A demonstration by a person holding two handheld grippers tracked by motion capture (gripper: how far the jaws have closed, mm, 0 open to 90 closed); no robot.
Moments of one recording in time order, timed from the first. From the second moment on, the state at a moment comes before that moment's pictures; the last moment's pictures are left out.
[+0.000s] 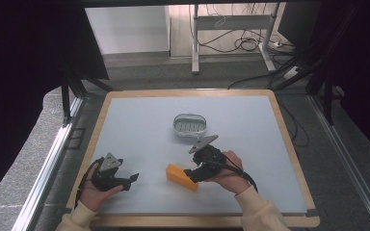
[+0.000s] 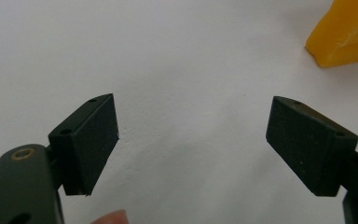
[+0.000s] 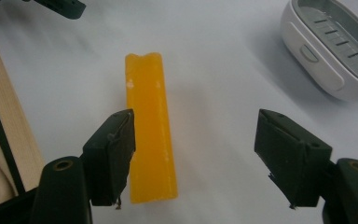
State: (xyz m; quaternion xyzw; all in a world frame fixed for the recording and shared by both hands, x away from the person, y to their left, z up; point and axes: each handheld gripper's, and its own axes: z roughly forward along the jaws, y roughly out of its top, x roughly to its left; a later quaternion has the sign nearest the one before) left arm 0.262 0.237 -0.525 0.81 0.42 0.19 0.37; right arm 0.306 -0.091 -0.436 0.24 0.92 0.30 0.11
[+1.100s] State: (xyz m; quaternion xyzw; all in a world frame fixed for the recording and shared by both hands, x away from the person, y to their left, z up) left arm 0.261 0.237 -0.525 0.81 0.41 0.18 0.37; right arm 0.314 -0.032 -0.487 0.18 0.97 0.16 0.05
